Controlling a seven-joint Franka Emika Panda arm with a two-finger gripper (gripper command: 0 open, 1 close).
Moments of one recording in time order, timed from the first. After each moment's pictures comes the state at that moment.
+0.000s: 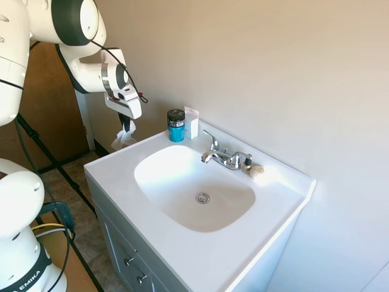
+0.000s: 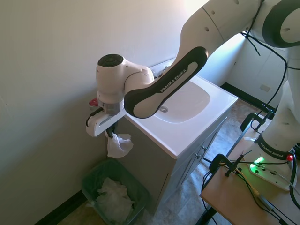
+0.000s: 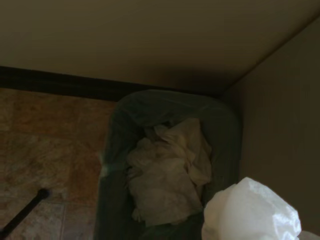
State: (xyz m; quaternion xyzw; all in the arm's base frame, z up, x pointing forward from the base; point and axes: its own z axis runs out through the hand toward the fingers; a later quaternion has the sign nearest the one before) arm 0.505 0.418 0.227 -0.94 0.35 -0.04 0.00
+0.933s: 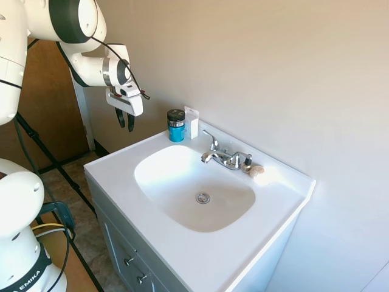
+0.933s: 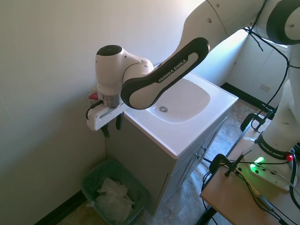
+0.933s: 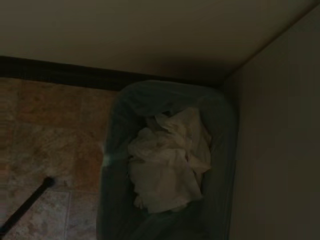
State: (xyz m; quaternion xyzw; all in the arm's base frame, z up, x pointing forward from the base) arm 0.514 0.408 0.264 -0.94 0.35 -0.02 0.00
